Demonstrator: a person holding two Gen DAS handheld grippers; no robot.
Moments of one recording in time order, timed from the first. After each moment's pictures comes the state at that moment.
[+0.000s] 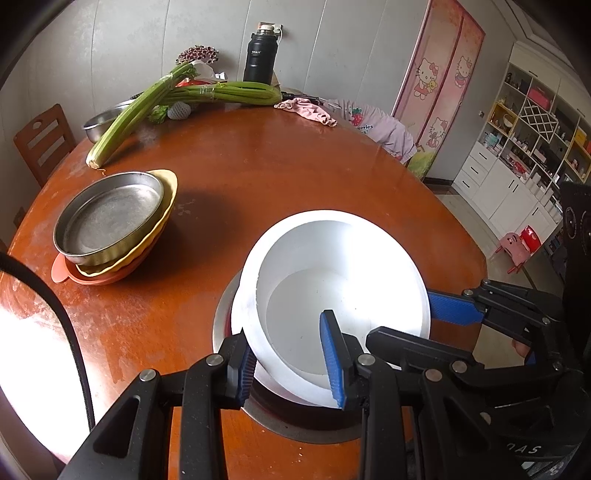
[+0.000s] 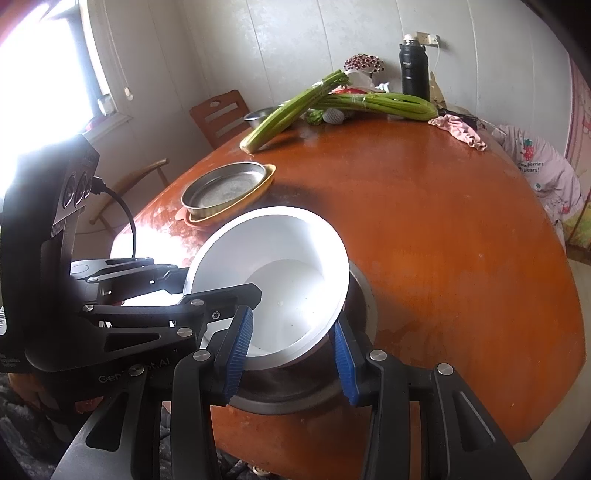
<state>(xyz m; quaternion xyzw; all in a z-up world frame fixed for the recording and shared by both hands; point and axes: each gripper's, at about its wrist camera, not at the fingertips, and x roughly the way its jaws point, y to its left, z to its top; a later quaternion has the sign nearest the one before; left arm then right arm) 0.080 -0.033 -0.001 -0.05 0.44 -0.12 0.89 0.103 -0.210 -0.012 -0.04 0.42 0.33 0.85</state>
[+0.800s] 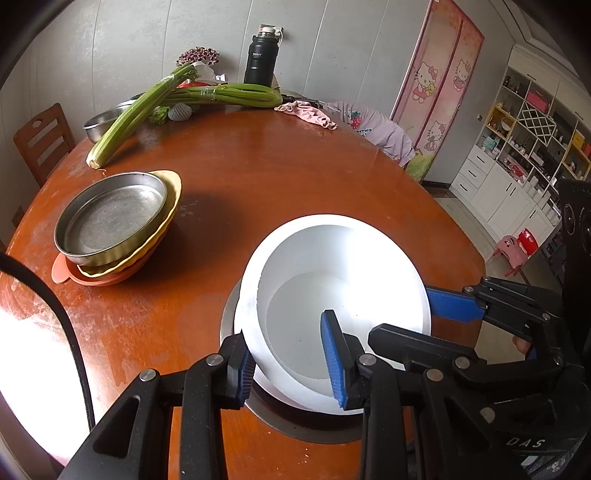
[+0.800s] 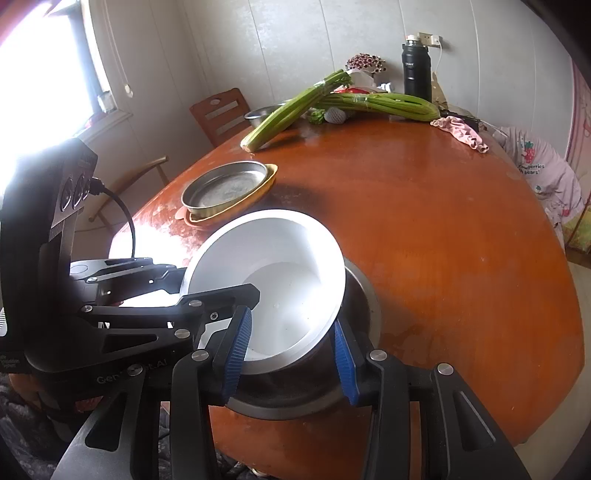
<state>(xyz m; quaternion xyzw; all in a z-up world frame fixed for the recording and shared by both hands) 0.080 -0.026 -0.001 -0.05 0.44 -0.12 0.89 0.102 -0.205 -0.011 -0.05 0.42 0.32 0.85</state>
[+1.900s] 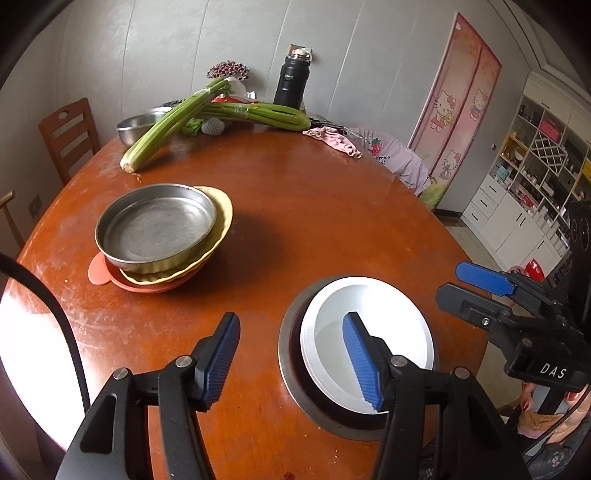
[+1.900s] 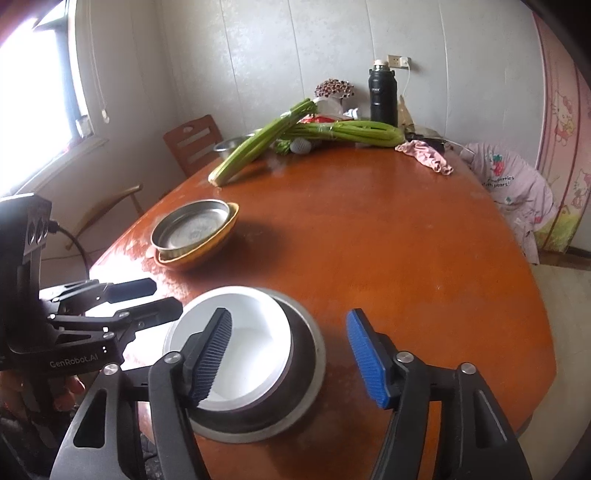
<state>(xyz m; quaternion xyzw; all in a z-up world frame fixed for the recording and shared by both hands) 0.072 0.012 0.015 -0.09 0.41 -0.09 0.90 0.116 -0.224 0.015 -0.04 0.38 0.27 0.89</state>
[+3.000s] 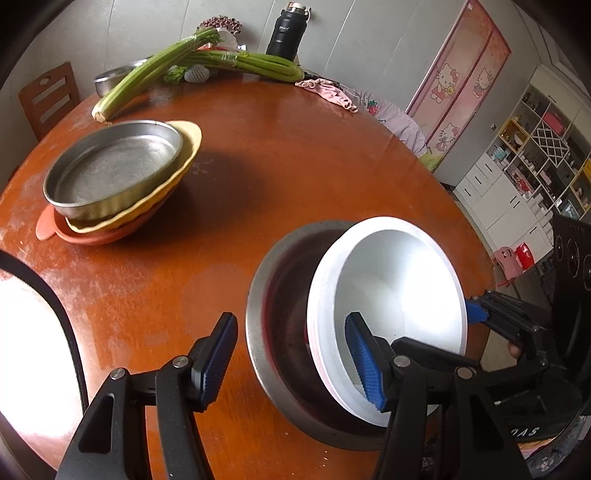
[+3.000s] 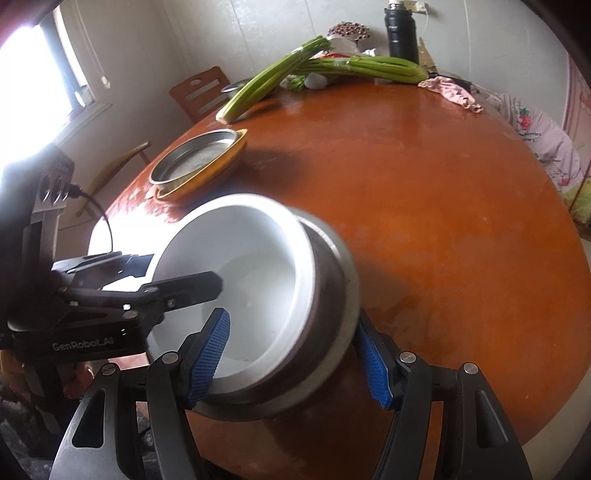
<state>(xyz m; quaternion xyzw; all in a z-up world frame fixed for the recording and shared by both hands) 0.093 -0.007 -0.035 -0.11 0.48 -0.11 0.86 0.118 -0.214 -0.048 -0.04 0.47 0.31 0.82</state>
